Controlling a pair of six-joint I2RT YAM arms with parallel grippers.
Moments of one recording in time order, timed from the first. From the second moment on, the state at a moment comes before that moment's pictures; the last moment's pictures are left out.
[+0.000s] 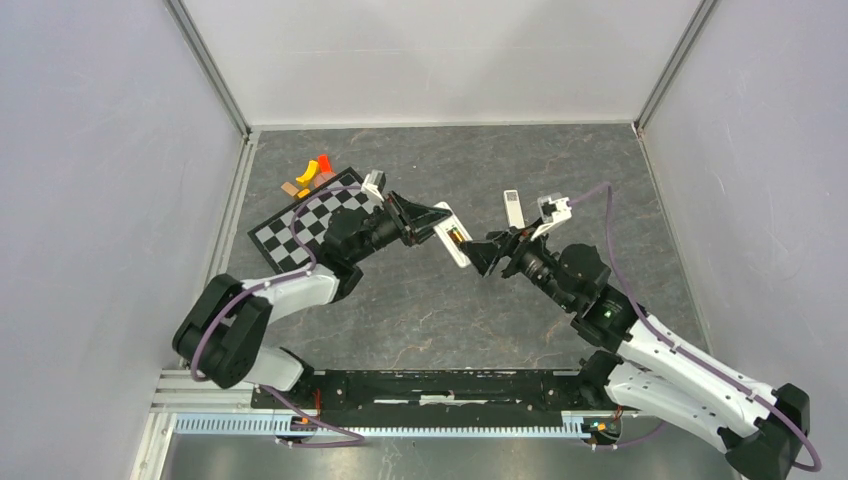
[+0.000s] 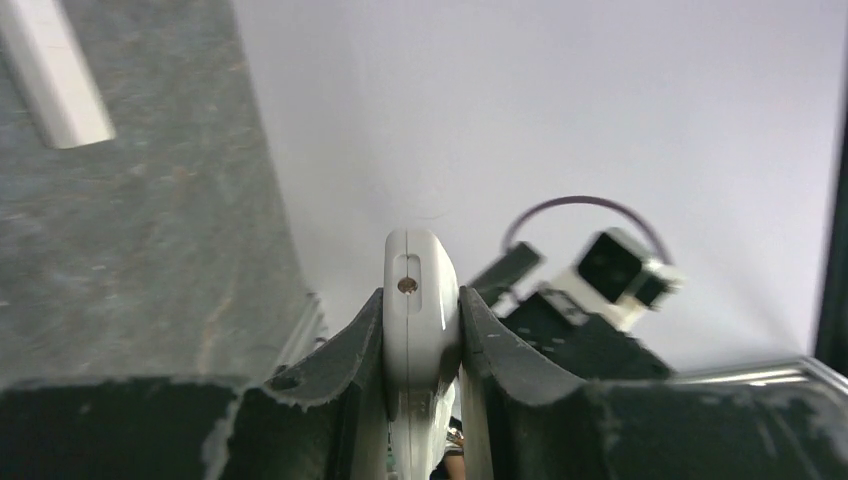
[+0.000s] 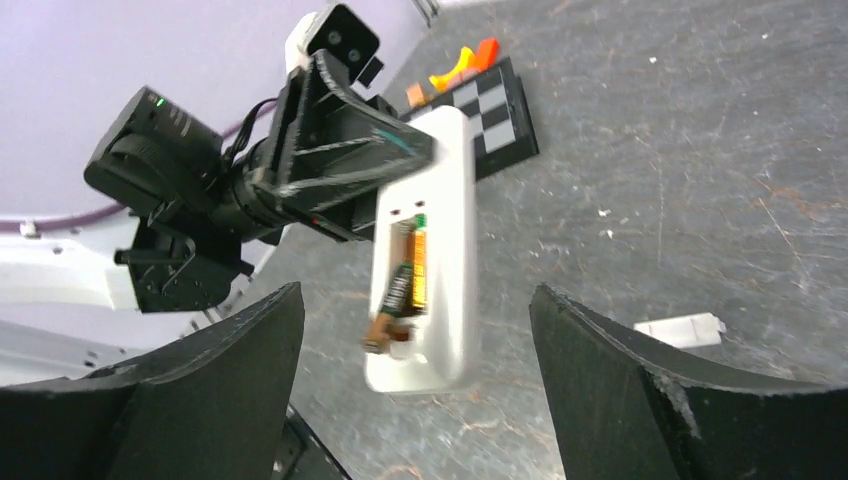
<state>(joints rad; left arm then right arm) -0.57 1.46 0.60 0.96 0.44 -1.45 0.82 0.79 0.62 0.08 0.09 0.55</state>
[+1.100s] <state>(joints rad) -0.48 1.25 0.64 0.43 0.13 -1.29 0.82 0.97 0.58 0.20 0.15 0.64</state>
